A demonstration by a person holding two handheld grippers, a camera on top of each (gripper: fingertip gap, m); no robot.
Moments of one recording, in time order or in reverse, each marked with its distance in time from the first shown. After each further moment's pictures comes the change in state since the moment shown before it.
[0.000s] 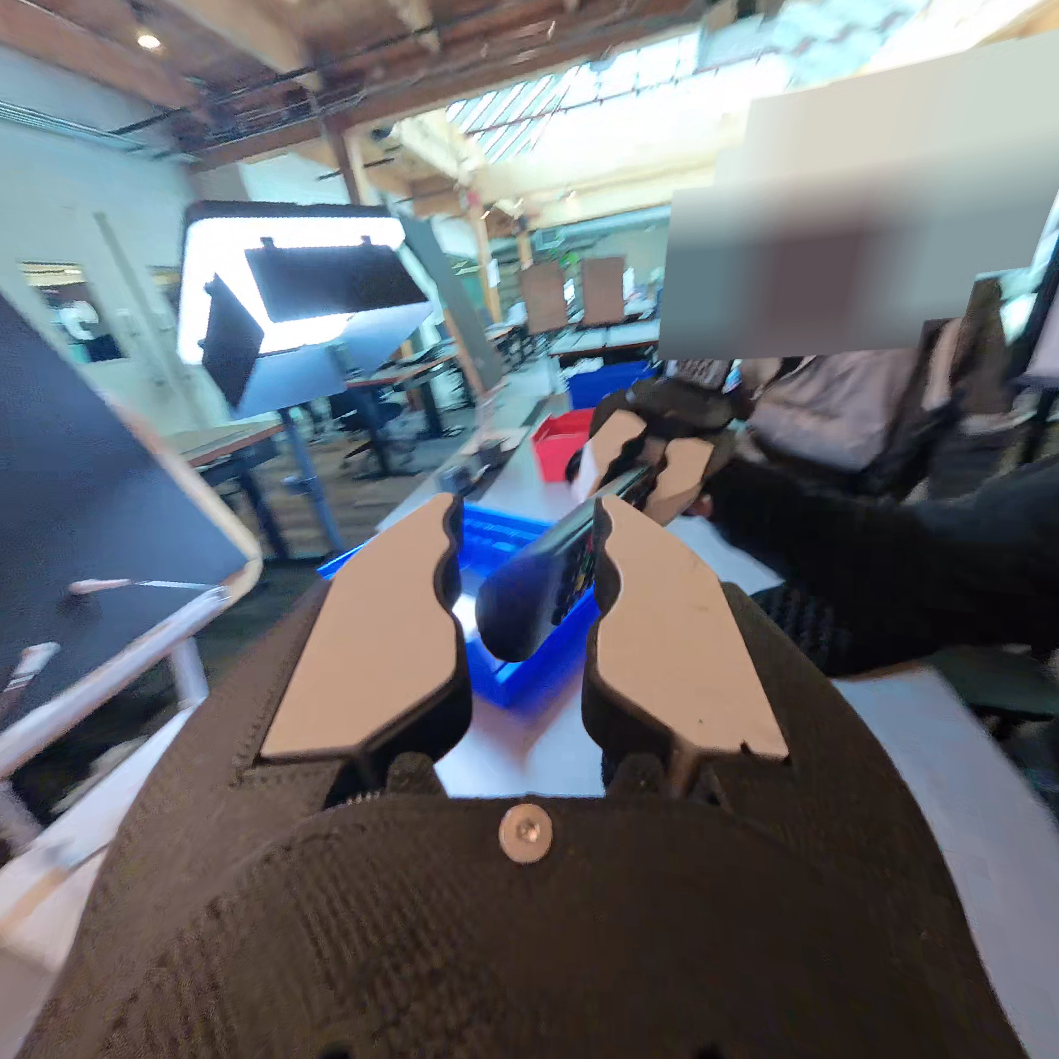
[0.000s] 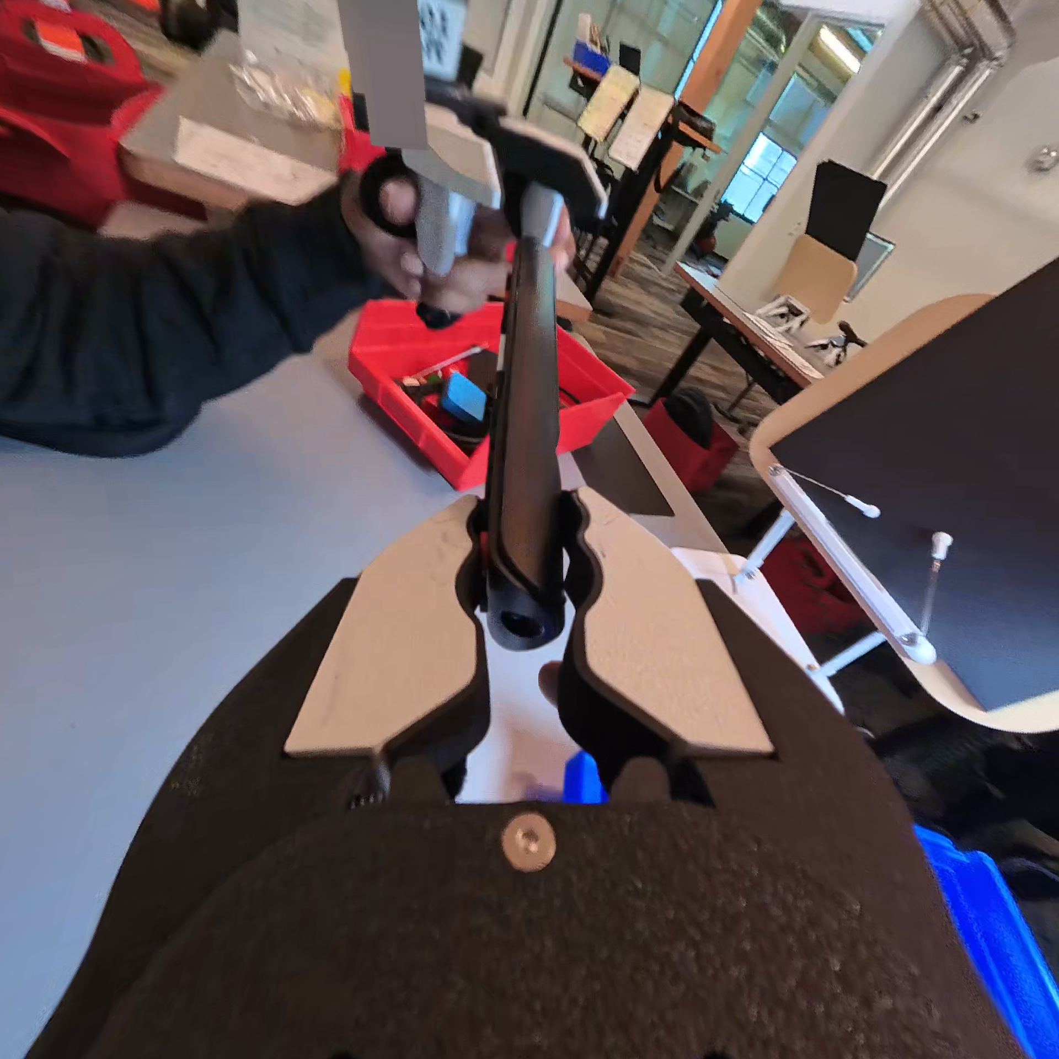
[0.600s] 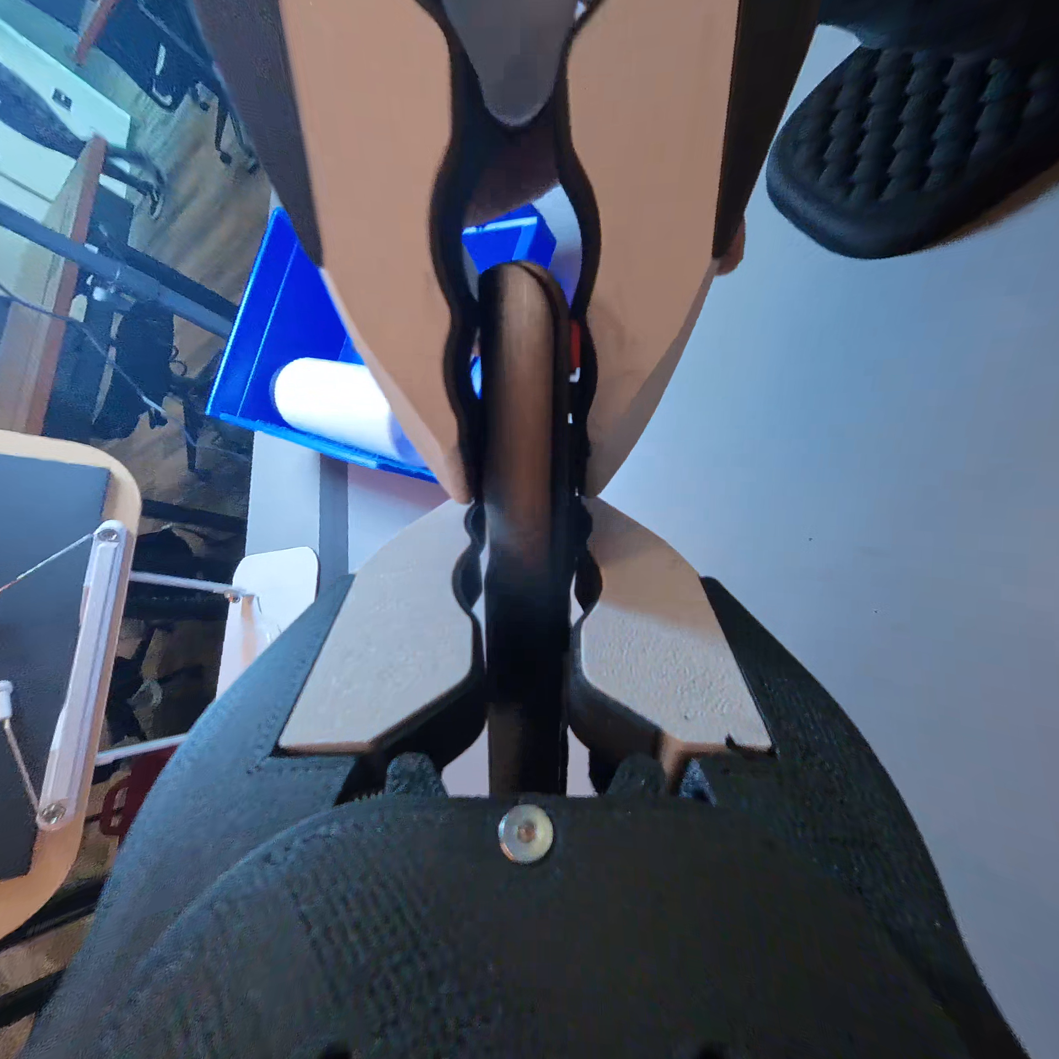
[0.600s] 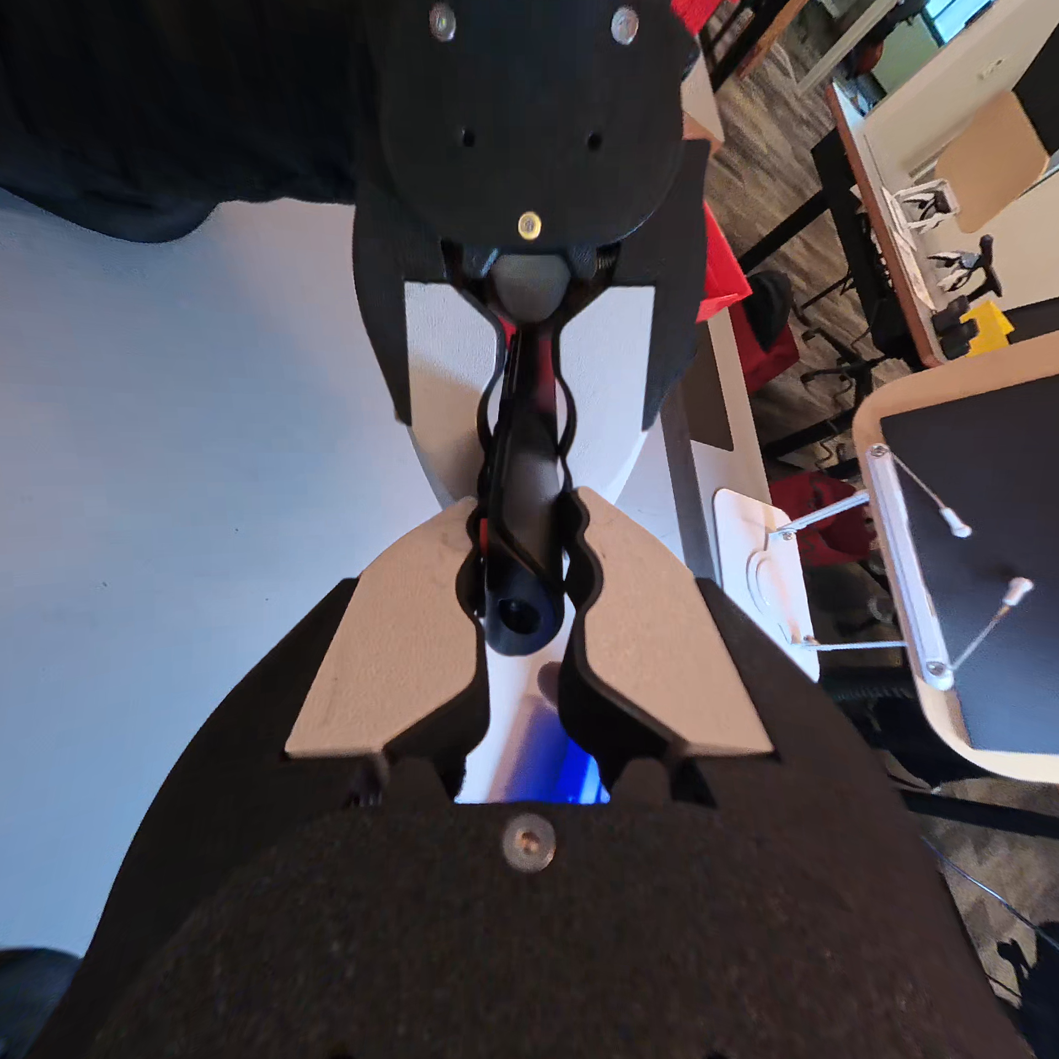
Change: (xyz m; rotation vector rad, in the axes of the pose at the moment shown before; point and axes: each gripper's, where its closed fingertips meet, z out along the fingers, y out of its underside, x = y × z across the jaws) left arm 0.069 0.135 0.057 -0.726 0.155 0.451; right arm -0.054 0.024 0.031 -0.332 -0.126 -0.225
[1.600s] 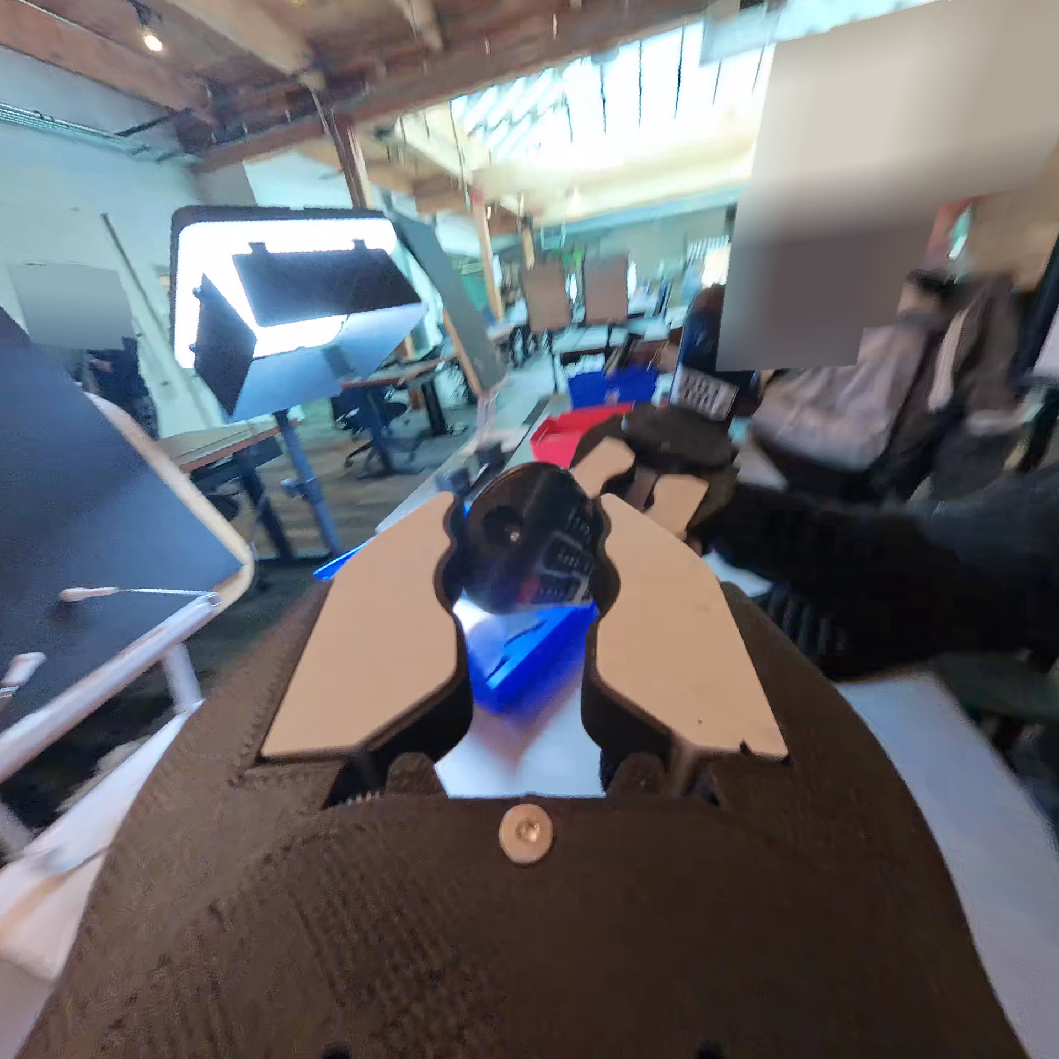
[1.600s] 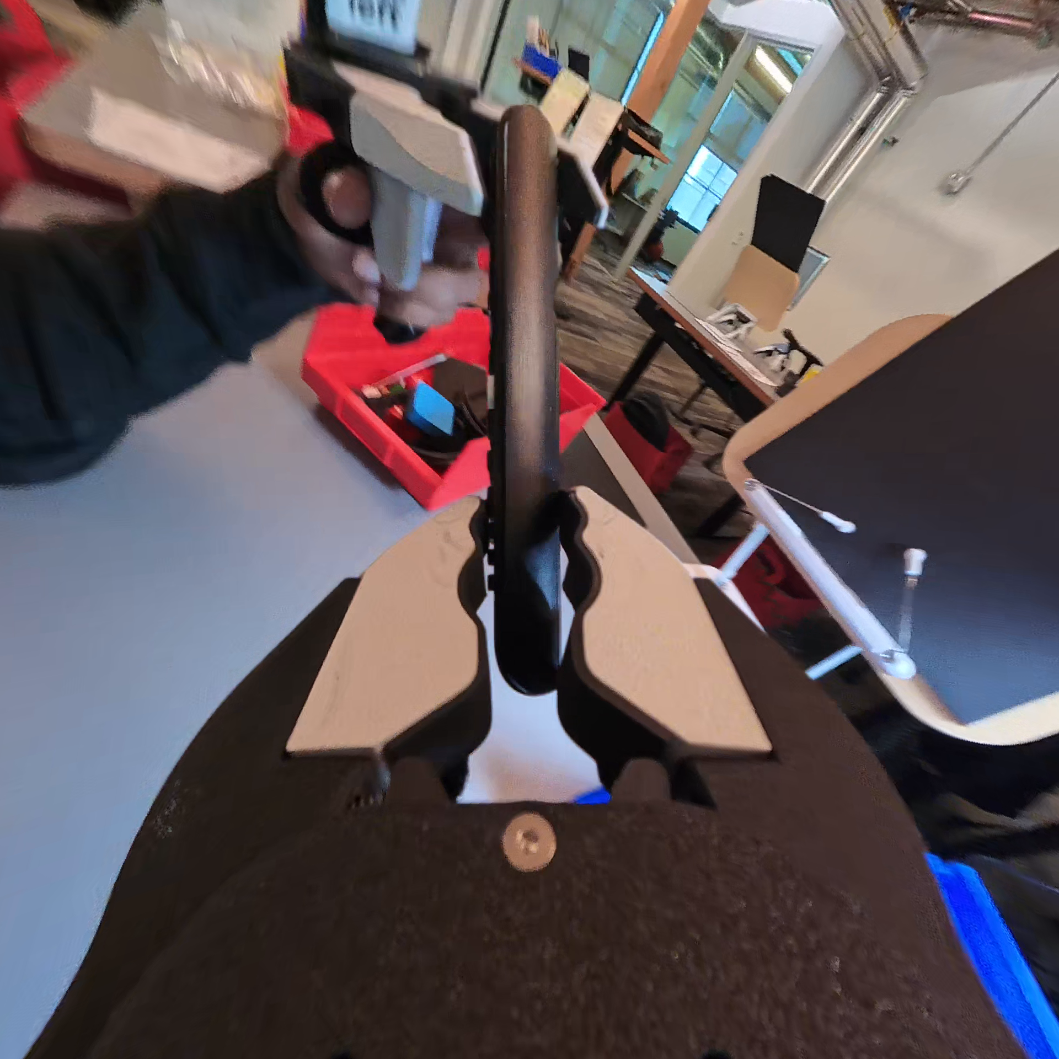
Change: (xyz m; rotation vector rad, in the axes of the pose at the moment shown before) left arm -0.084 -0.033 -0.129 0.718 -0.150 -0.436; right arm 0.054 -0.015 -0.013 0.317 0.224 0.204
